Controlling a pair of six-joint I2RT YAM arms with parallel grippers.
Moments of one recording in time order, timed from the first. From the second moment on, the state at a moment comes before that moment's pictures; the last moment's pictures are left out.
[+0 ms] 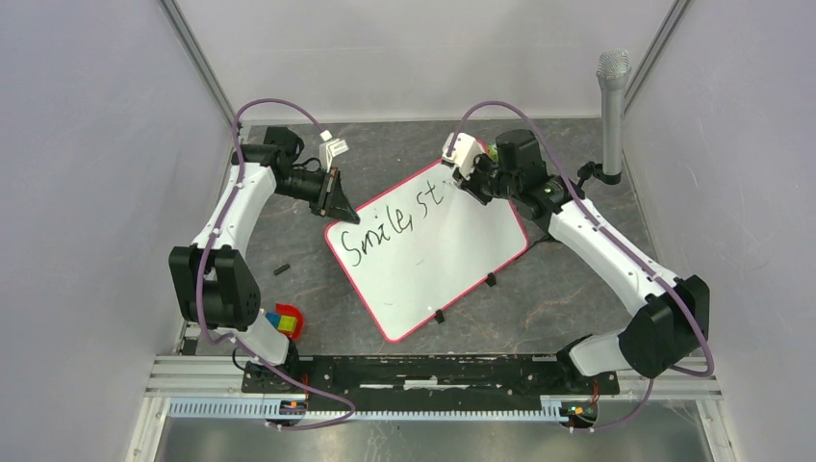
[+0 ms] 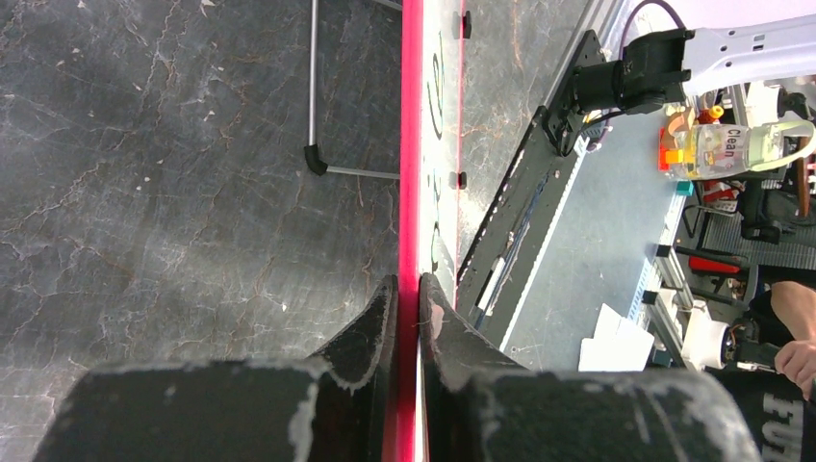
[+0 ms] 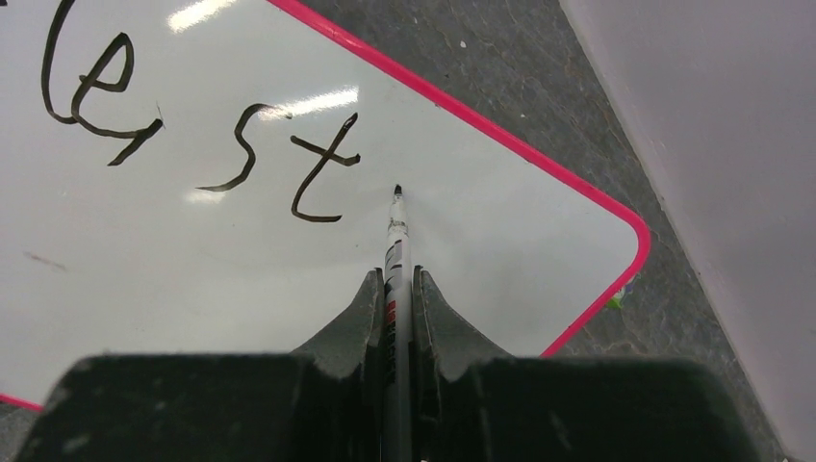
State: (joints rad) left arm -0.07 1.63 1.46 -1.17 1.00 0.43; right arm 0.50 1.40 1.25 -0.38 -0.28 -0.57
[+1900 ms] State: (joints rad) left arm -0.08 1.63 1.47 -1.18 0.99 0.43; right arm 0.49 1.38 1.21 -0.39 -0.28 -0.62
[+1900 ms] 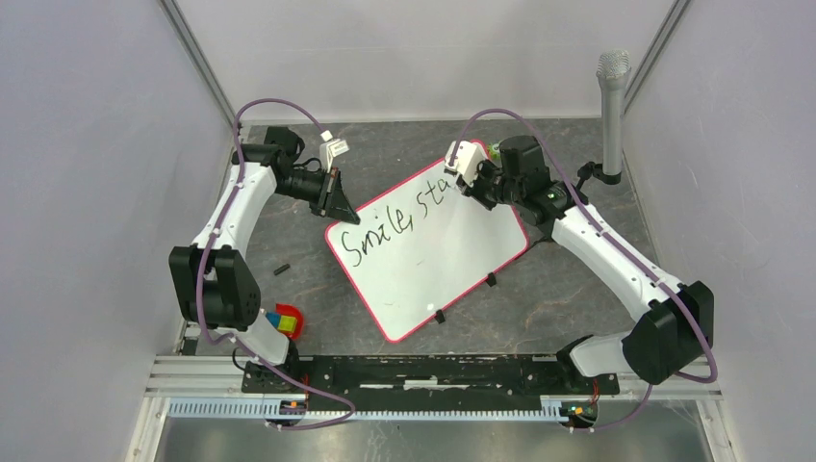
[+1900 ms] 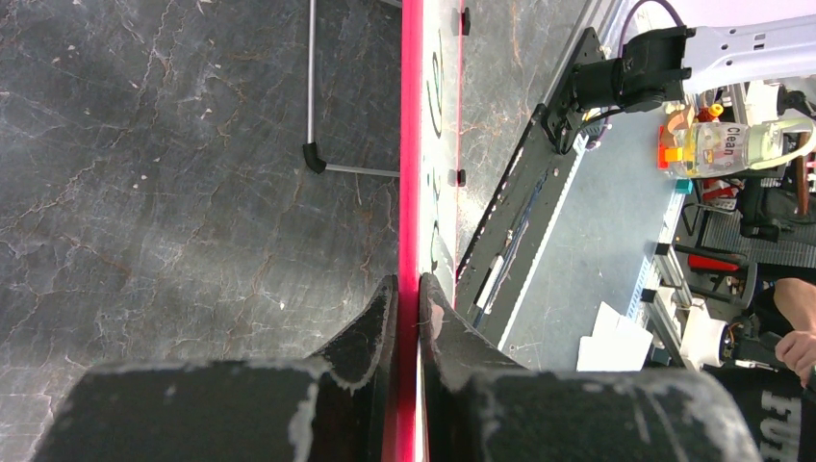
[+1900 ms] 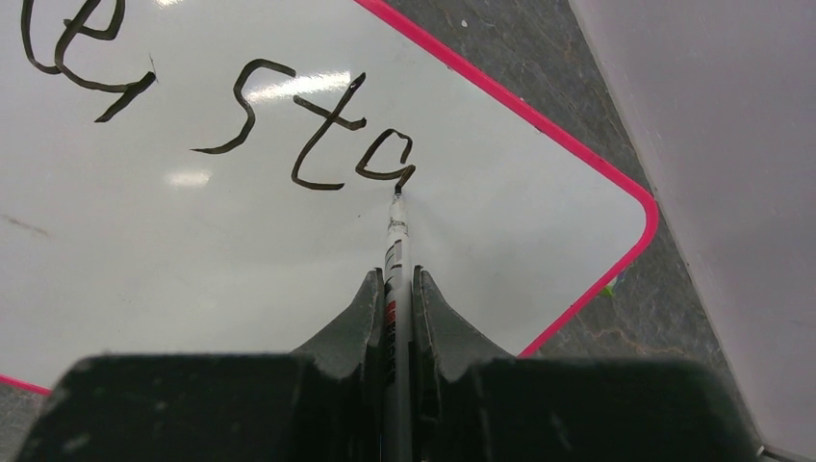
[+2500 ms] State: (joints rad) left arm -0.08 1.63 1.47 -1.18 0.99 0.43; right arm 0.47 1.39 1.22 -0.36 -0.26 -0.61
